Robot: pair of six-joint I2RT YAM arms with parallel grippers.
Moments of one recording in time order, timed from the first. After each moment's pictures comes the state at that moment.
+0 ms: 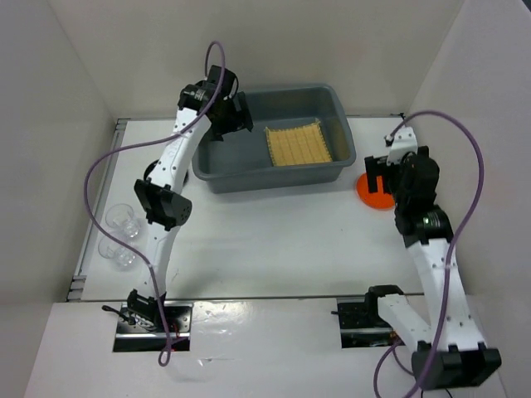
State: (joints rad) left arm -0.35 2.41 2.80 -1.30 -0.02 -0.63; right arm 0.06 0.80 0.94 -0.44 0.16 -0.26
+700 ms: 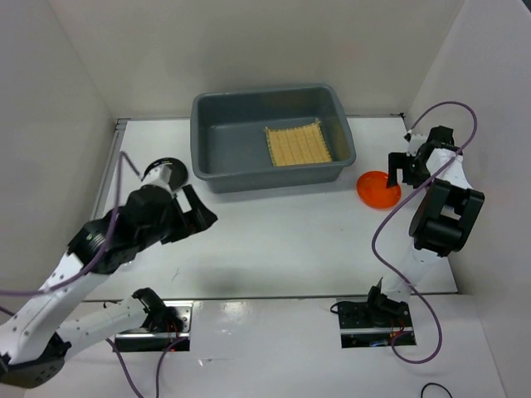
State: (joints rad) left arm -0.71 0.93 1.20 -1.02 -0.23 -0.91; right arm -0.42 1.85 1.45 -0.72 -0.23 -0.36
